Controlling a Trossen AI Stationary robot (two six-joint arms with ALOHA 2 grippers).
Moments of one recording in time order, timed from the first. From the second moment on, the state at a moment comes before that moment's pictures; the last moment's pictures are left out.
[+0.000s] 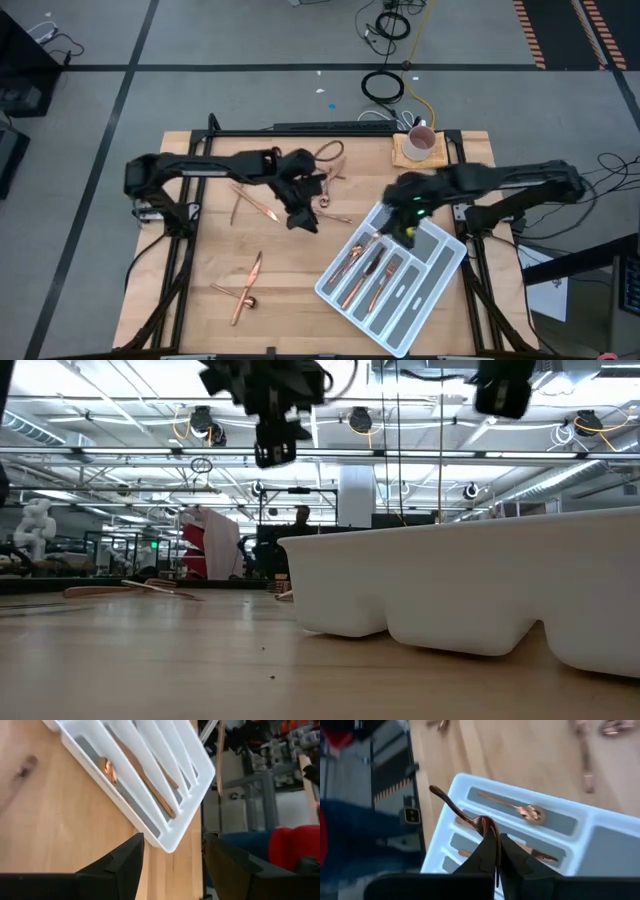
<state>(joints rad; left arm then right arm) 0.18 1.63 1.31 -0.57 0.72 -0.31 0.08 1.17 1.16 -0.85 -0.23 0.60</state>
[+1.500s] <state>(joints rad) 0.17 0.95 1.31 -0.75 0.12 -0.41 0.32 0.85 0.50 -0.40 -0.22 1.08</state>
